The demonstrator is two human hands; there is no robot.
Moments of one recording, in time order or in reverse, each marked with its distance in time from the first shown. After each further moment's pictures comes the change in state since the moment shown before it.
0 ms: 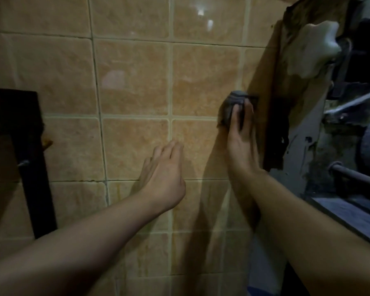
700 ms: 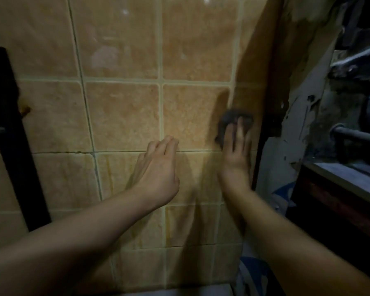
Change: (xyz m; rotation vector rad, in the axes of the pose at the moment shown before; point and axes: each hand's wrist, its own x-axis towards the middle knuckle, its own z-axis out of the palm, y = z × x) left_hand -0.028 -0.005 0.044 0.013 -0.075 0.020; right_hand -0.093 0.026 0.059 0.051 0.089 -0.020
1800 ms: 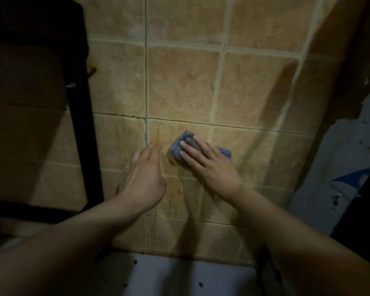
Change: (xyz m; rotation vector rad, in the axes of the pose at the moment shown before) left_hand -0.084 -0.096 0.024 -0.059 0.016 -0.313; right_hand -0.052 -0.080 0.055 -0.097 -0.217 -0.882
